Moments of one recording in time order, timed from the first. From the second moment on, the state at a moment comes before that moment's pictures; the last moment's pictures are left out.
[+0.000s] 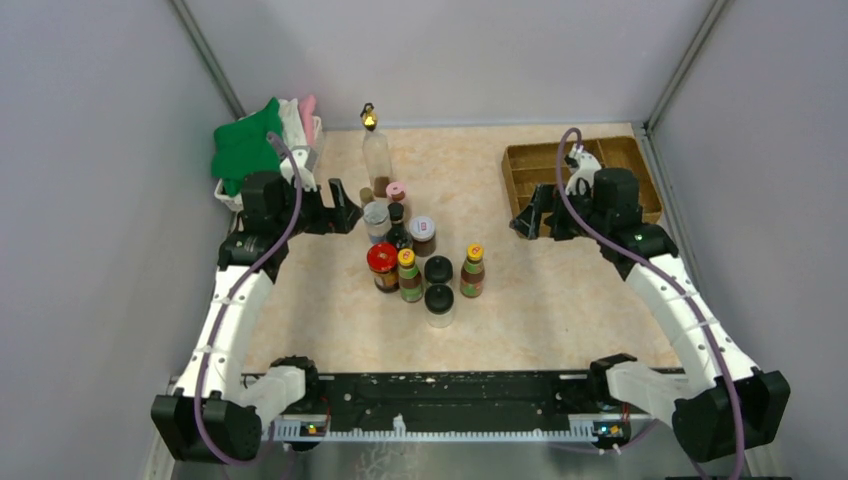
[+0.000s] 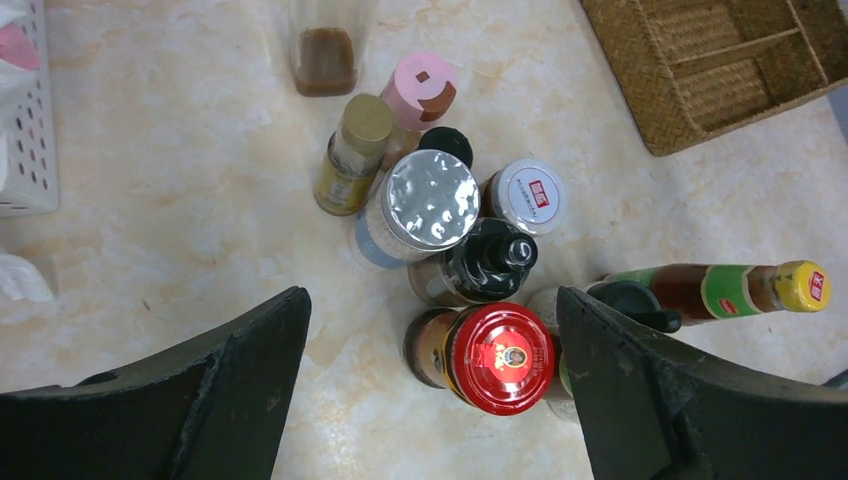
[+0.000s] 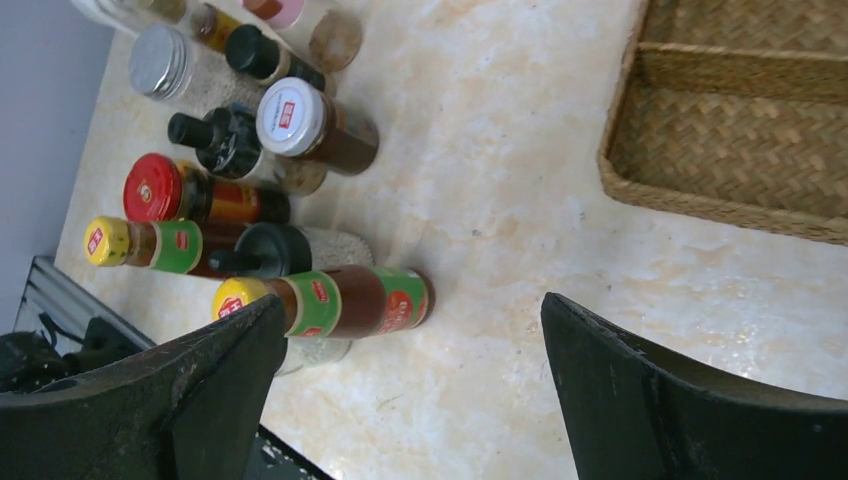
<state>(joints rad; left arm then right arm) -0.07 1.03 1.02 -0.46 0.37 -0.17 0.23 1.05 0.98 -0.48 -0.37 0.30</state>
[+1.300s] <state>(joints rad) -0.12 1.13 1.07 -0.40 0.38 -0.17 0.32 1.91 1.43 -0.38 0.13 0.30</state>
